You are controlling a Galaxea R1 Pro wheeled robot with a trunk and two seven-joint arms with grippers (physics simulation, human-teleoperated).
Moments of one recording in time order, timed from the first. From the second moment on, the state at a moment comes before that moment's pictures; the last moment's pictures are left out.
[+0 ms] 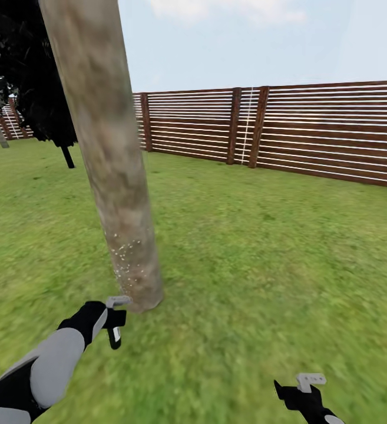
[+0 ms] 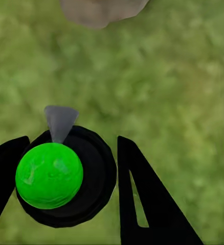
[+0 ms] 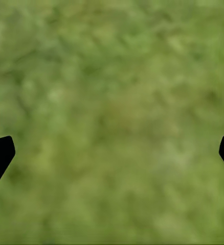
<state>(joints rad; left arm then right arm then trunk) -0.90 0.03 0.55 -0.25 -0.54 0.47 -0.14 -0.50 -0.14 -0.26 -0.09 0.17 -0.33 0.15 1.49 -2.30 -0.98</state>
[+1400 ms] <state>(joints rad) -0.88 0.02 0.55 -0.26 -0.55 0.47 -0.09 -0.48 -0.14 -0.26 -0.09 0.17 -0.33 0.15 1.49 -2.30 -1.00</state>
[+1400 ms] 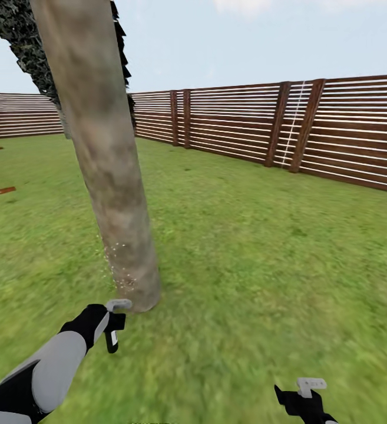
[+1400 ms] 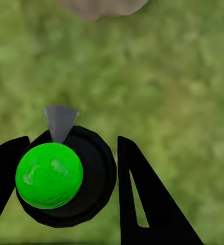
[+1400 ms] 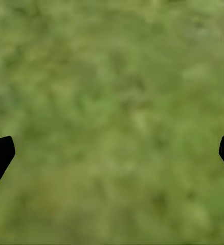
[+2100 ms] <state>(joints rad) -0.88 0.02 0.55 -0.26 -0.55 0.47 -0.09 -0.48 -0.14 -0.26 -0.09 0.17 -0.33 0.15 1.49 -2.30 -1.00</state>
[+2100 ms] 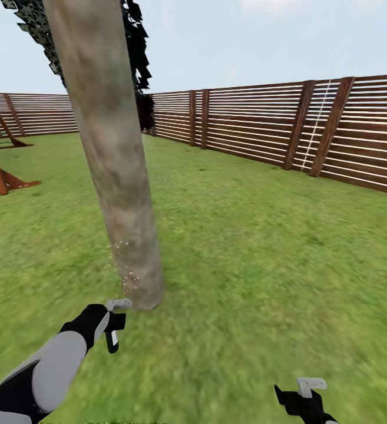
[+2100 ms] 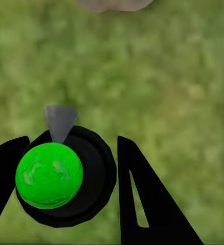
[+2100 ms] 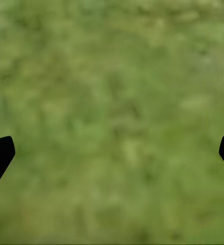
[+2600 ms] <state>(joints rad) -0.88 0.02 0.55 -0.25 -0.55 0.46 -0.09 -0.48 -0.14 -0.26 -0.09 0.17 -0.33 0.15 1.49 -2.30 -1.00</state>
